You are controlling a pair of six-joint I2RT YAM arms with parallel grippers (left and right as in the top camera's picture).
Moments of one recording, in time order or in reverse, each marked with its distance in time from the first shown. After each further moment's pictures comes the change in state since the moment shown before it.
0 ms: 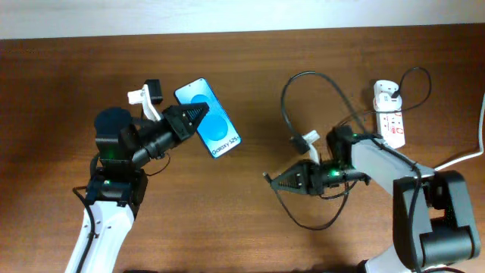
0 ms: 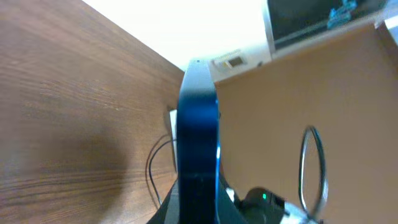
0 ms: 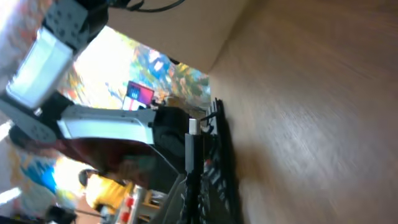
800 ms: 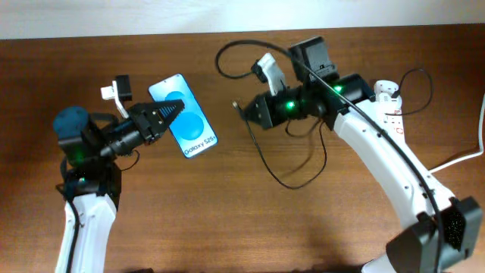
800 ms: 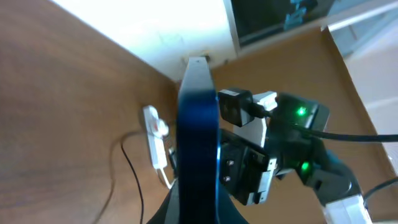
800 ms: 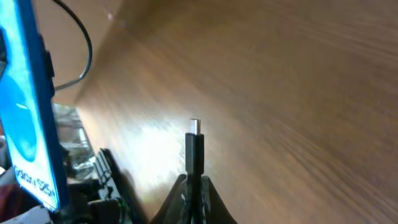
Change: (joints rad) left arm 0.241 0.062 0.000 0.150 0.384 -0.070; right arm 0.252 -0.044 0.712 0.092 0.824 0.875
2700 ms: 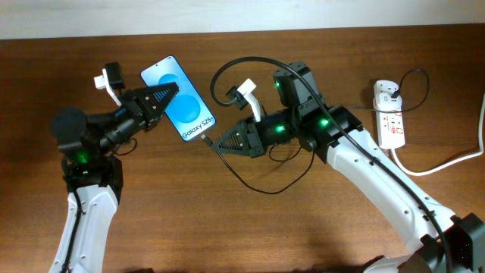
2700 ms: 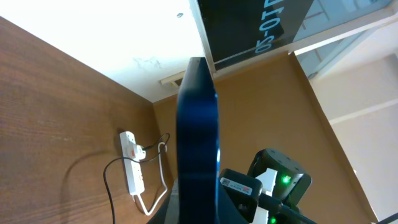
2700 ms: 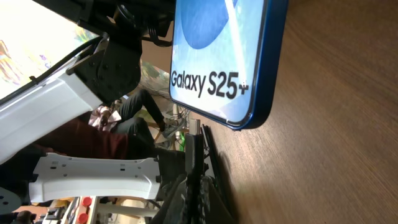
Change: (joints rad) left arm 0.000 0.071 -0.003 0.343 -0.050 -0.254; right arm 0.119 -0.109 -0.250 0.410 -0.422 0.182
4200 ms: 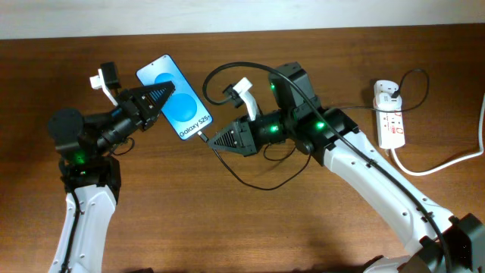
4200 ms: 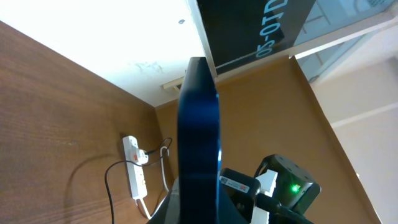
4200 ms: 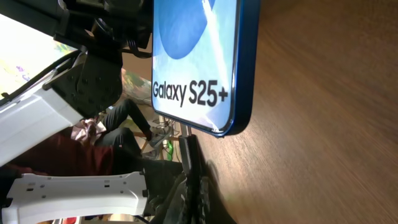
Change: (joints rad) left arm 0.014 0.001 0.000 0.008 0.003 0.001; right arm 0.024 0.000 -0.001 0.053 0.109 0.066
